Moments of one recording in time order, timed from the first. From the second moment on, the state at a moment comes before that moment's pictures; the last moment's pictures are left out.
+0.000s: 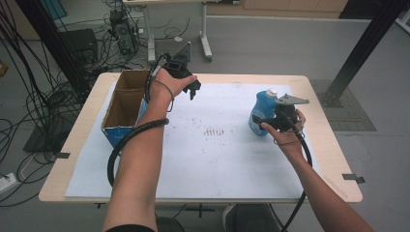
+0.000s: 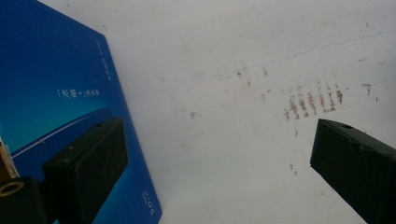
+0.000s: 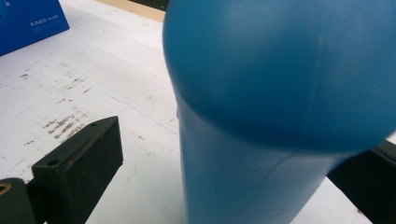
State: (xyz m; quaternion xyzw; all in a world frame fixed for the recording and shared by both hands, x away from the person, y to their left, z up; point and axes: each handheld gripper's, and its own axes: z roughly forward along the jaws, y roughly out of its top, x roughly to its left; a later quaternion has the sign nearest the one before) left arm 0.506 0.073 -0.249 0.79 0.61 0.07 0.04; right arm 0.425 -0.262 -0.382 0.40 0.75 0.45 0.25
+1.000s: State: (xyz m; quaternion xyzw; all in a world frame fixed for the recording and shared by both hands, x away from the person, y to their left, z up) left arm 0.505 0.075 -0.252 0.79 0.61 0.07 0.04; right arm 0.428 -0.261 -0.384 0.40 0.76 0.44 0.26
